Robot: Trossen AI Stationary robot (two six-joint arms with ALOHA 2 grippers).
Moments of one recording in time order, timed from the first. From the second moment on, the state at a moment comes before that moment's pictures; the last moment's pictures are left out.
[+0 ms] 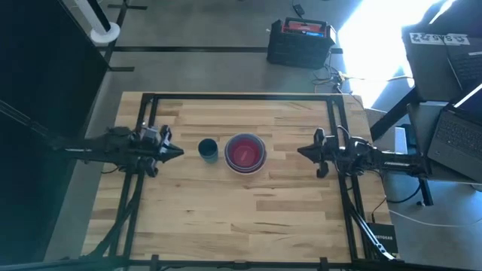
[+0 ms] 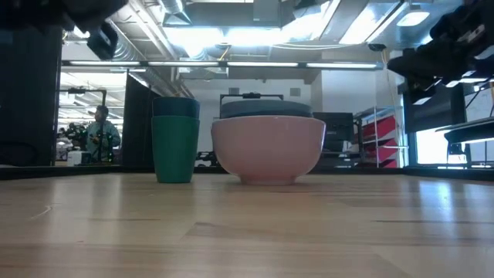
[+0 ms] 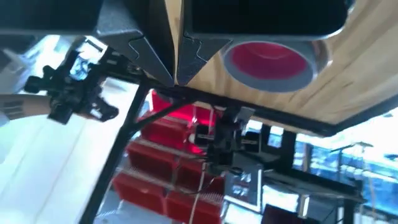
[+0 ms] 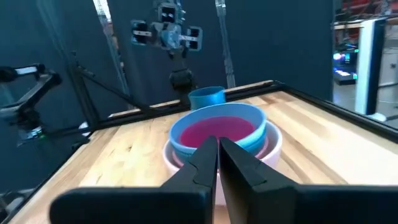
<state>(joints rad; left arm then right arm) -0.01 0.31 0.28 0.10 0.06 -0.29 -0.06 0.00 0.01 0.01 -0.02 0.19</state>
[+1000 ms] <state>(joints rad) -0.01 0.01 0.01 0.03 0.05 -0.10 -0.04 0.00 0.01 0.01 -0.02 0.19</state>
